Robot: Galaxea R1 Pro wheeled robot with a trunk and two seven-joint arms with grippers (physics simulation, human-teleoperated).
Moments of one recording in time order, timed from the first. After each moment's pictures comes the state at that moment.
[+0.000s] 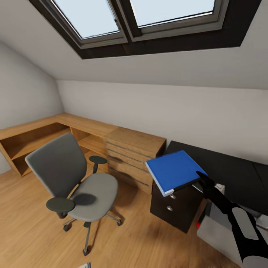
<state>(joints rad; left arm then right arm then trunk) -0.21 0.03 -0.59 -0.44 0.76 -0.27 0.47 -0.47 -0.16 -0.40 -1.00 -1.19 0.58 0.28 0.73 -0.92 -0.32</state>
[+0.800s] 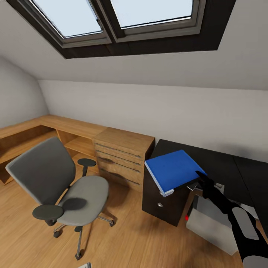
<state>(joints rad) -0.21 0.03 -0.59 -0.44 0.76 -0.27 0.47 -0.47 -0.17 -0.40 -1.00 -1.20 0.61 0.29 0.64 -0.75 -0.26</state>
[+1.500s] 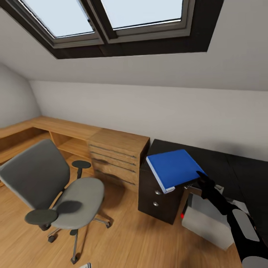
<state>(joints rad) -0.21 0.03 -0.59 -0.44 0.76 -0.26 0.47 -0.47 -0.16 -0.40 -0.96 -1.30 0.62 0.29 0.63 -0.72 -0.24</state>
